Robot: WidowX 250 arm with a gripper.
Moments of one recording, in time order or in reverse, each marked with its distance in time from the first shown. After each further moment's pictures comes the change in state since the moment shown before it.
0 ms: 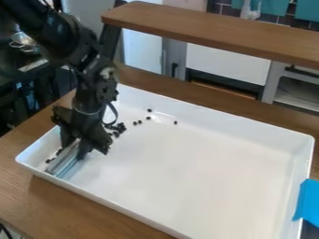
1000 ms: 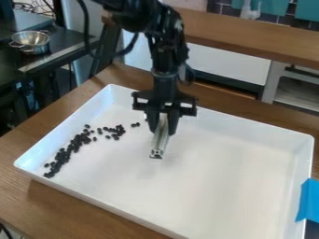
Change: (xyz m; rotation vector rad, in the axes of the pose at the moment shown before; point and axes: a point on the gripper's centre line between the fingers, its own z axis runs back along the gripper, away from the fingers) arm 0.087 -0.106 0.055 -0.343 0.012 0.215
